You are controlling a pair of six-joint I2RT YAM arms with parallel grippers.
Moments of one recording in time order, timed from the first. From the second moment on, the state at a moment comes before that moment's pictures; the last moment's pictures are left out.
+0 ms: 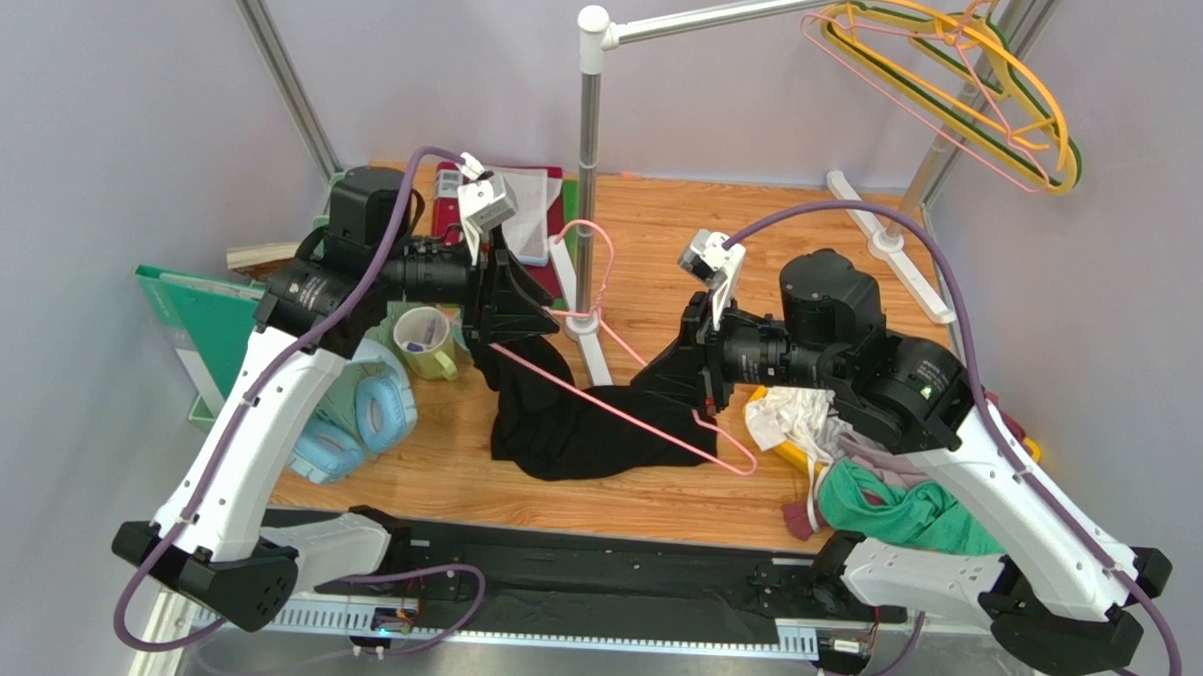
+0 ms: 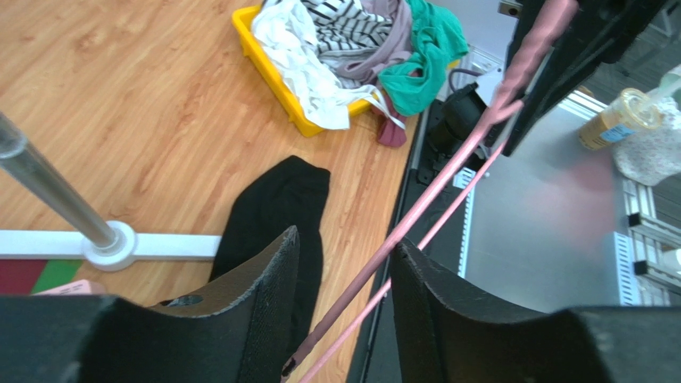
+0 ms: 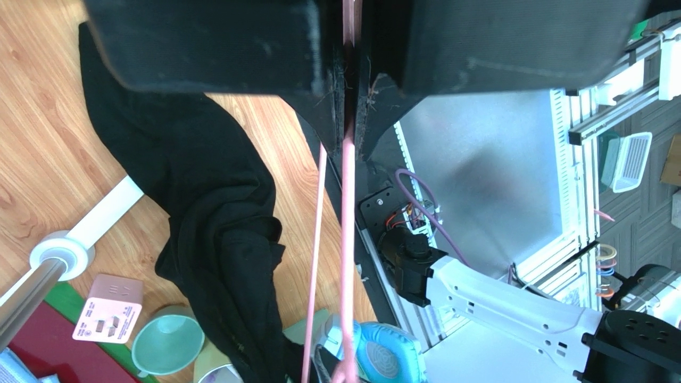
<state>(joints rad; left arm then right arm) -0.38 1.18 1.51 -0.81 0.95 0.11 0.87 1.08 1.47 -0.76 -0.42 0.25</state>
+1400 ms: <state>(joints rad) -0.45 1.07 1.29 -0.76 0.85 0.10 0.82 1.14 1.29 -0.58 -0.17 0.13</state>
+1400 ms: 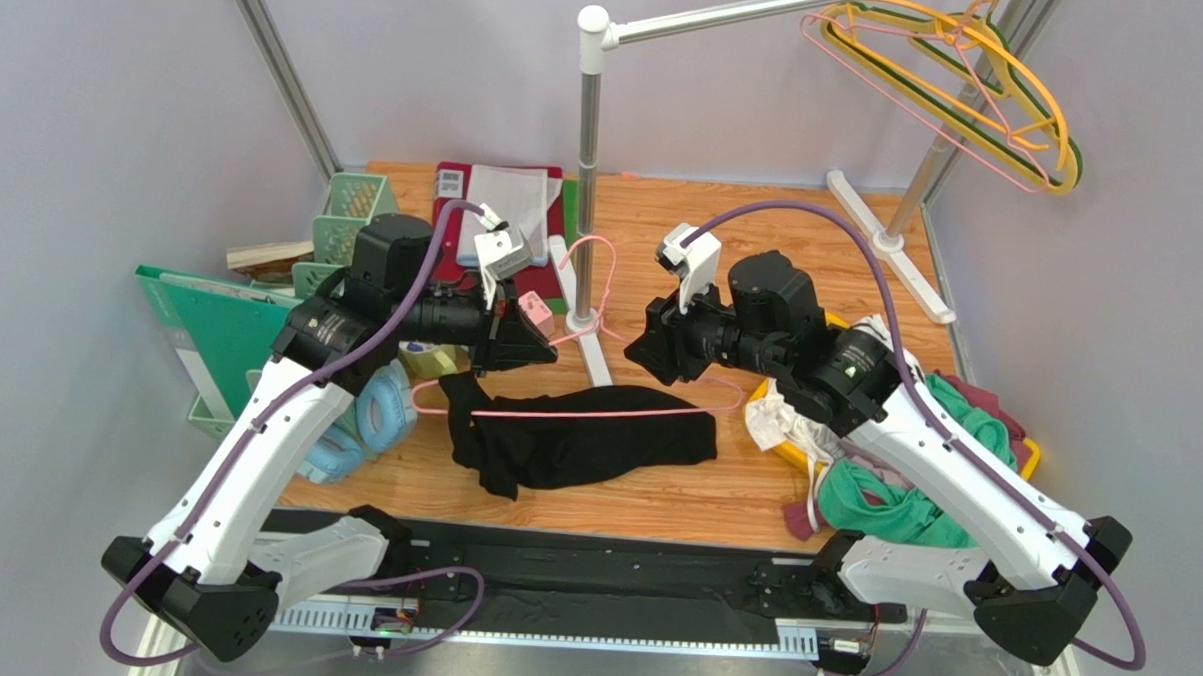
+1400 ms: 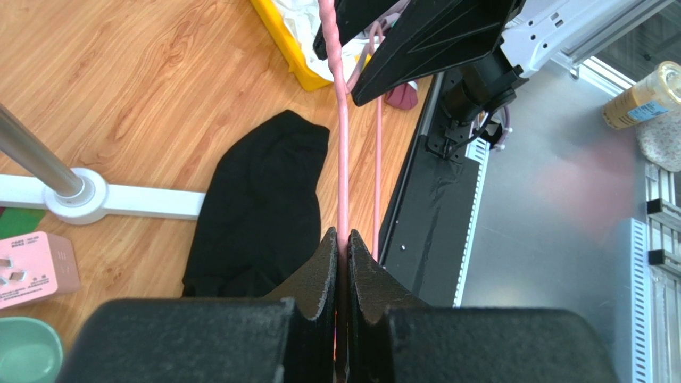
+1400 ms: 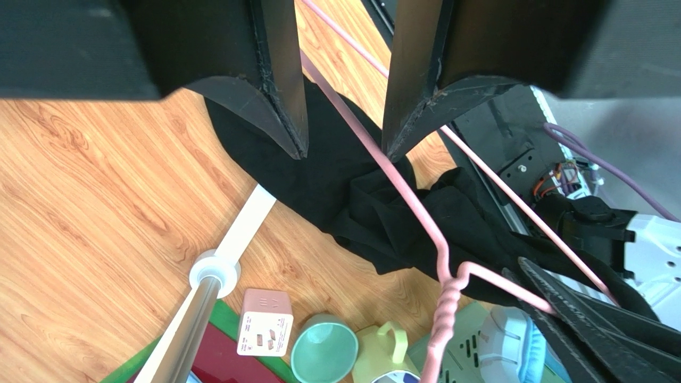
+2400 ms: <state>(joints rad) -0.45 1.15 1.27 -0.72 0.88 0.02 0.97 1.22 1.28 -0.51 -0.04 -0.13</state>
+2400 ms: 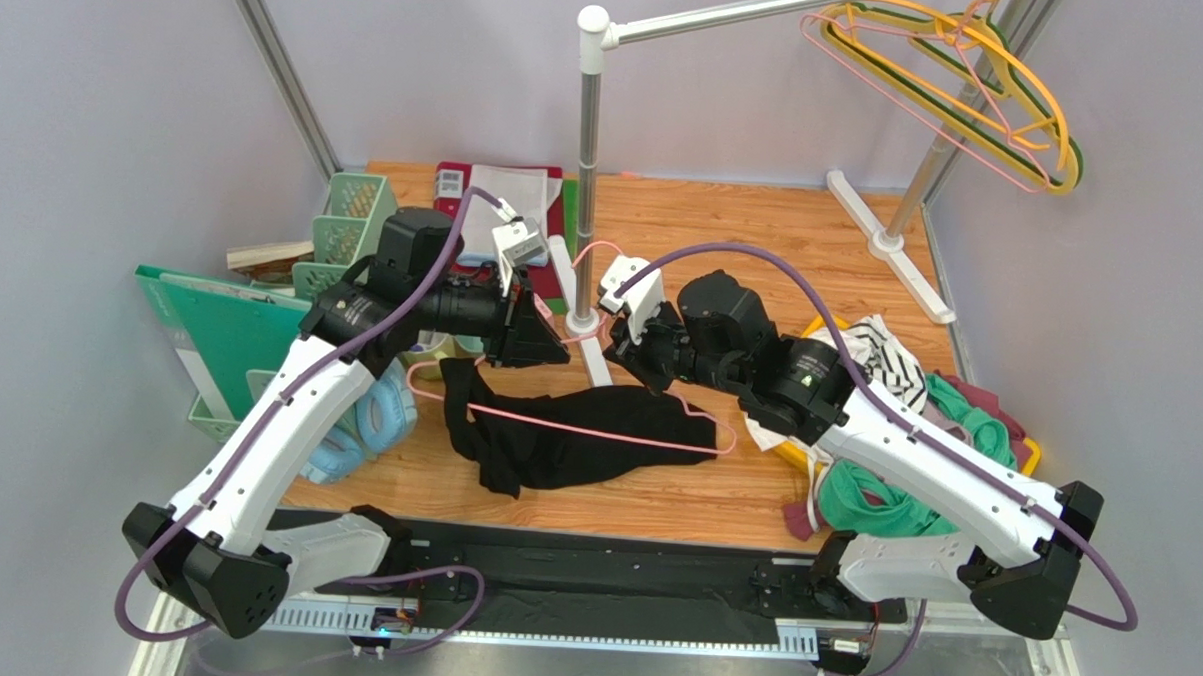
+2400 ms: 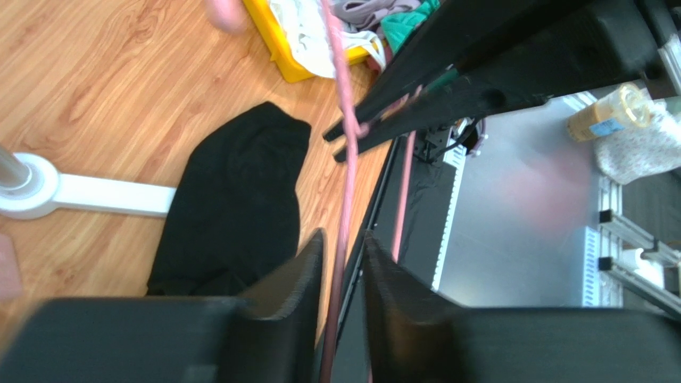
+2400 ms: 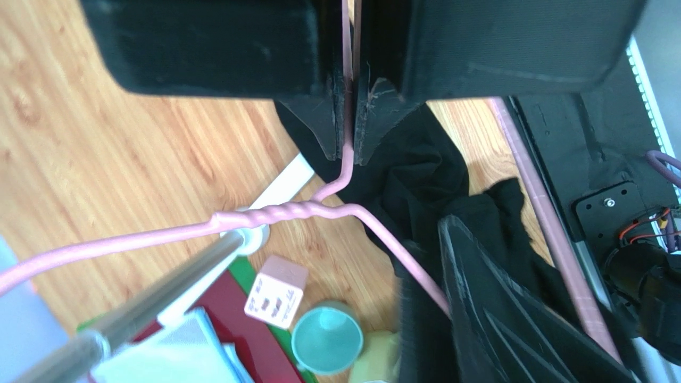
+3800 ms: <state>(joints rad) -0.46 1.20 1.13 -0.62 0.67 0.02 0.94 0.91 1.08 -0.47 0.29 0.09</state>
